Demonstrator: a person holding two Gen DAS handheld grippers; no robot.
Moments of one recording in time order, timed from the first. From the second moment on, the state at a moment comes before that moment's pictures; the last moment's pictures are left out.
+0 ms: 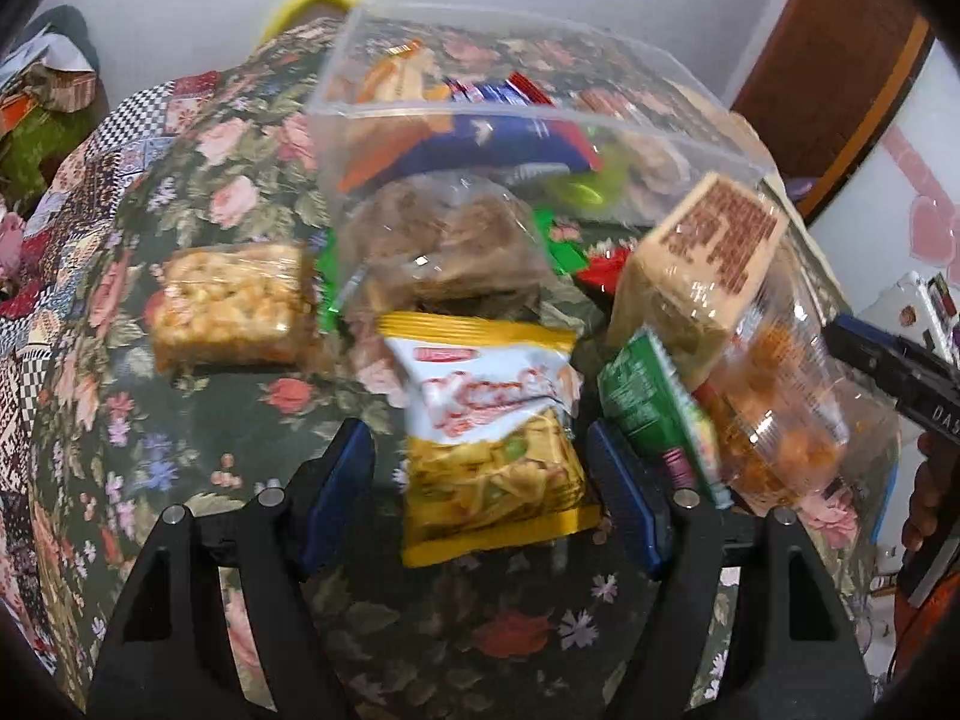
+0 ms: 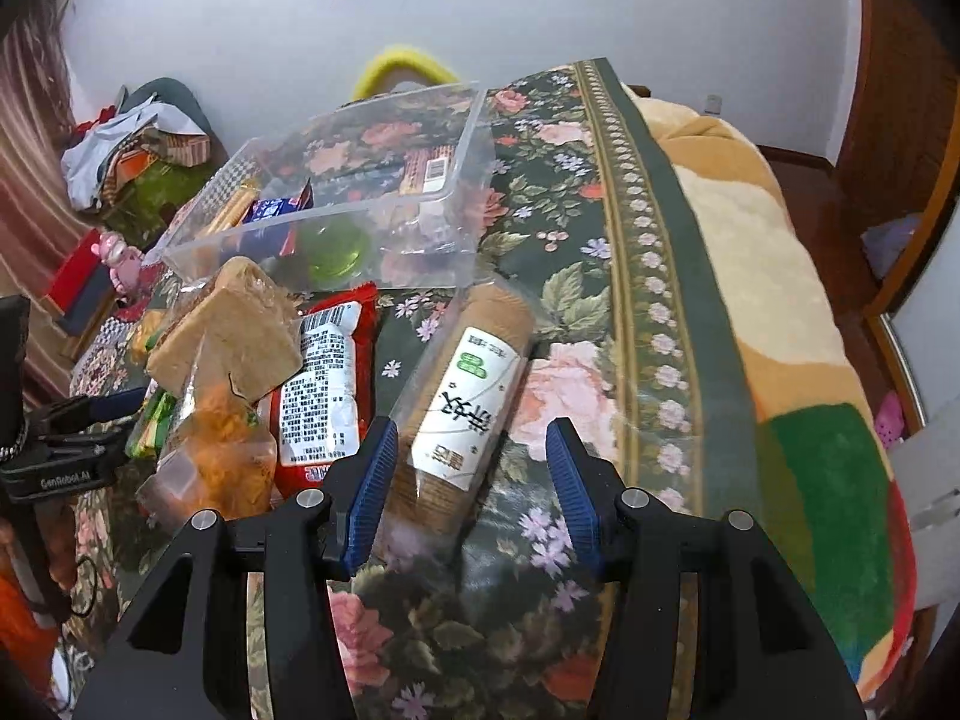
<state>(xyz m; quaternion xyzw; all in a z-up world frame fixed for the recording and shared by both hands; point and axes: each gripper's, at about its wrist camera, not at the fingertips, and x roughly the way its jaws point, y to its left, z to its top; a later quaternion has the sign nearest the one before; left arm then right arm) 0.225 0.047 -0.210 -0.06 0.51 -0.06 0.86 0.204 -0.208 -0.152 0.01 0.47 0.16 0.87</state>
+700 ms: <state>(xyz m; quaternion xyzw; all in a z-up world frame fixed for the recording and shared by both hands) 0.223 0.051 -0.216 -0.06 0.48 -0.05 0.88 0.220 -0.202 -0.170 0.02 0.49 0.15 0.86</state>
